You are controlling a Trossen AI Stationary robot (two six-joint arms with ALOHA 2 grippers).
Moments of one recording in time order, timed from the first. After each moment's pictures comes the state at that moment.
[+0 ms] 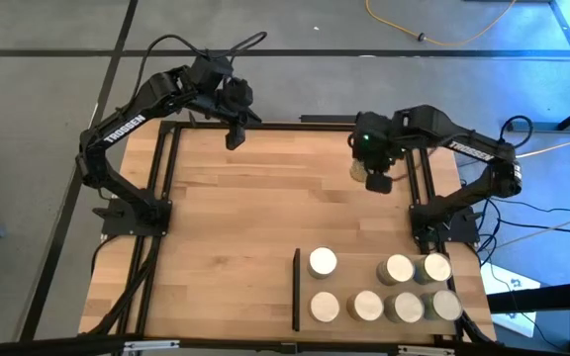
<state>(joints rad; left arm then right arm) 0.55 1.49 1.81 -1.00 0.31 0.22 -0.26 1.43 1.65 -1.53 0.07 -0.13</state>
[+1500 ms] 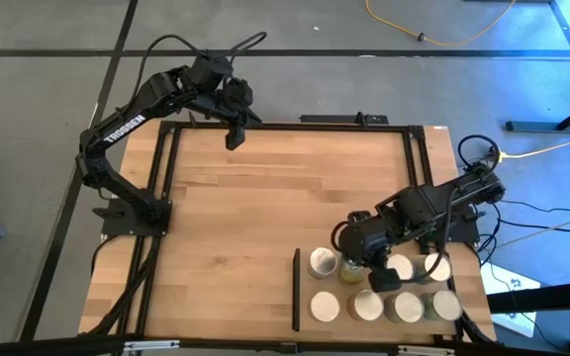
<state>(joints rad) 0.55 1.49 1.81 -1.00 0.30 0.22 0.46 1.65 1.87 -1.45 -0.18 0.29</state>
